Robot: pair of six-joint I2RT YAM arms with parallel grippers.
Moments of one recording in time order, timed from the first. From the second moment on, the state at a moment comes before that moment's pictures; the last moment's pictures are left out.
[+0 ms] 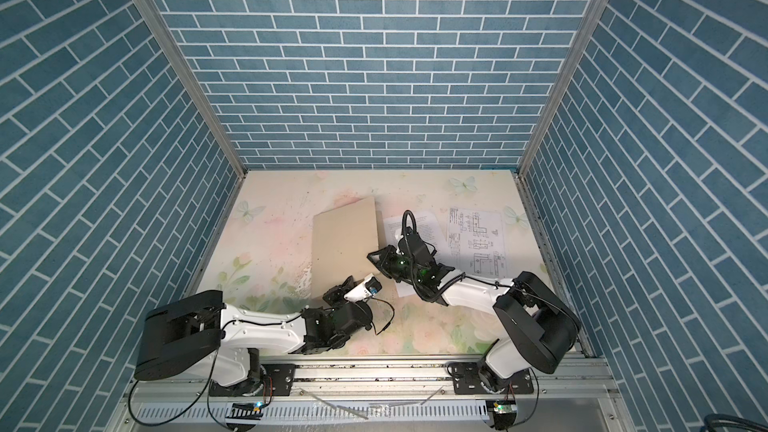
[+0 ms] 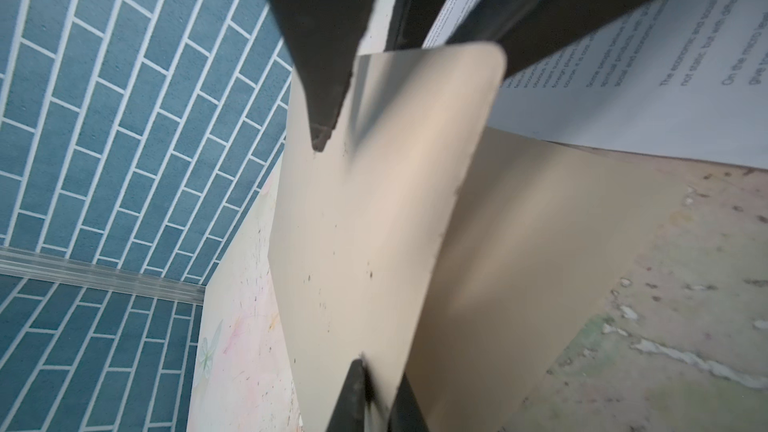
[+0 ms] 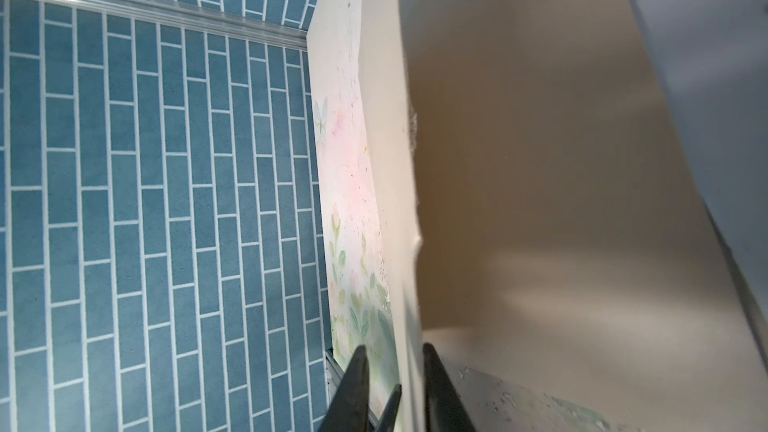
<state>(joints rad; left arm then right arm) -1.26 1.47 0.50 0.19 -1.00 0.14 0.82 1.48 0.65 0.38 -0.25 1.26</state>
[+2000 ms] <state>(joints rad) -1.02 0.39 0.30 -0.71 -1.31 -1.20 0.85 1.74 0.70 0.36 -0.18 1.09</state>
